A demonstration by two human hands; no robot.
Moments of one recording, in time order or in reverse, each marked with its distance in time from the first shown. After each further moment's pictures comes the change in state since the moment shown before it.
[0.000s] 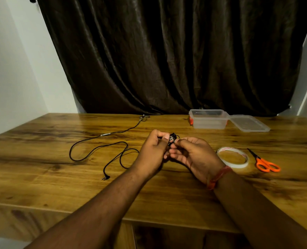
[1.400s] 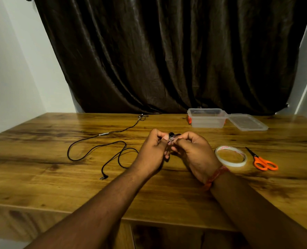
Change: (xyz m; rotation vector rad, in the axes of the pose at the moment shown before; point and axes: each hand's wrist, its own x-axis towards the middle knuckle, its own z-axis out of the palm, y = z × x) left_hand -0.001 -0.001 0.002 0.171 0.001 0.057; right_hand 0.013 0.012 -0.004 -0.107 0.060 -0.179
